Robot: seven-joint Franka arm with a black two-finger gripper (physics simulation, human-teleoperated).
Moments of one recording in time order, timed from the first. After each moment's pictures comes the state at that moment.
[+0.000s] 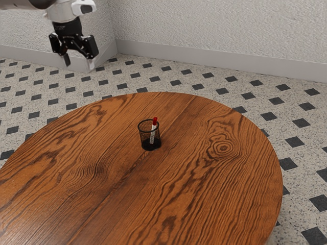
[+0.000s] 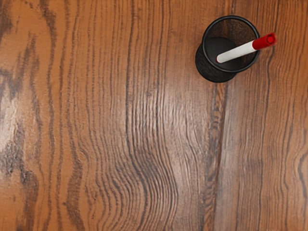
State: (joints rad) arm -0.05 0.15 0.19 -1.31 -0.01 1.51 0.04
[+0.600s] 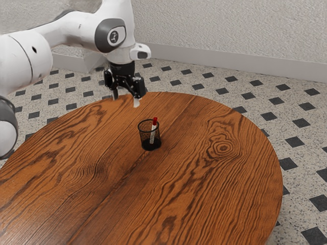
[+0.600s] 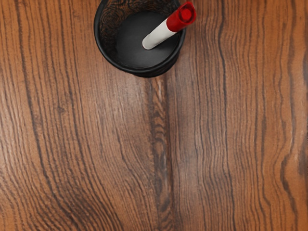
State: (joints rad) arm -0.17 0.40 0.16 -1.31 -0.01 1.62 0.04
